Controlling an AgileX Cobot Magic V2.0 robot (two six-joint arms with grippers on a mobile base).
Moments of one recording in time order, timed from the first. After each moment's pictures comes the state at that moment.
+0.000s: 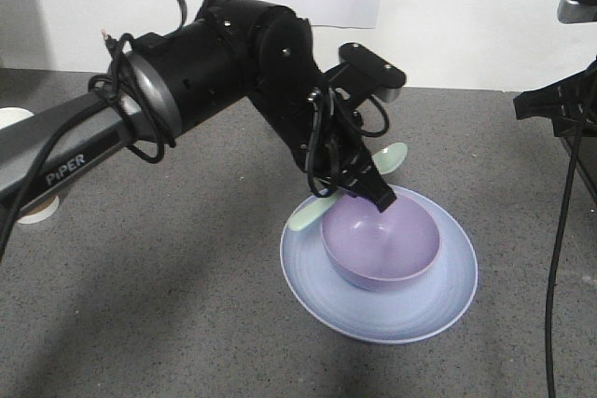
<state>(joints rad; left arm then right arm) -0.73 2.04 -2.00 -0.15 1.14 0.26 0.02 1.44 -1.37 -0.02 0.96 -0.03</state>
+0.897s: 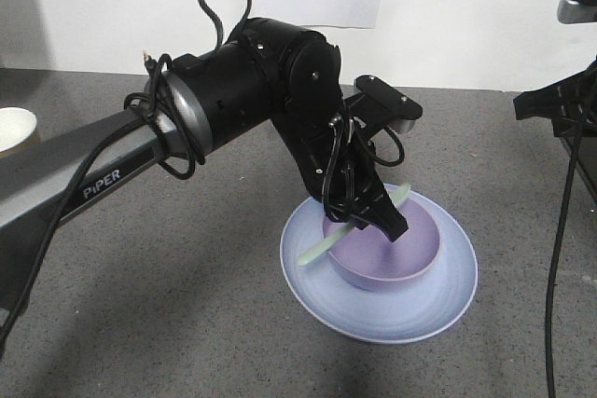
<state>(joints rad) -0.77 2.08 -2.01 -0.15 1.22 0.22 0.02 1.44 -1.37 -0.02 0.97 -0.03</state>
